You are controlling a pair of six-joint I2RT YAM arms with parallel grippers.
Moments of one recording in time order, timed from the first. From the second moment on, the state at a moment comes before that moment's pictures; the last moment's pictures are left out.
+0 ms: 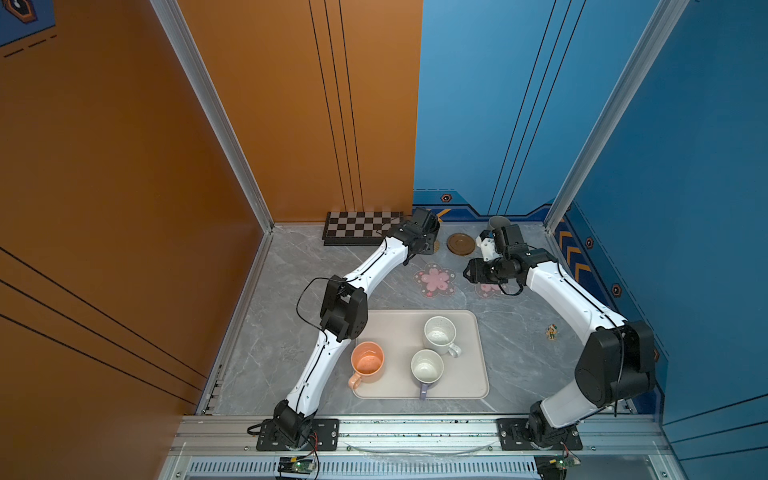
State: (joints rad) left arm -0.59 2.42 2.36 -0.74 -0.16 -0.39; right arm 0.24 1.57 1.31 -0.71 -0.21 0.23
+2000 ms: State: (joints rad) left arm -0.57 2.55 2.31 -0.46 -0.17 -0.53; right arm 0.27 1.42 1.25 -0.74 -0.09 0.28
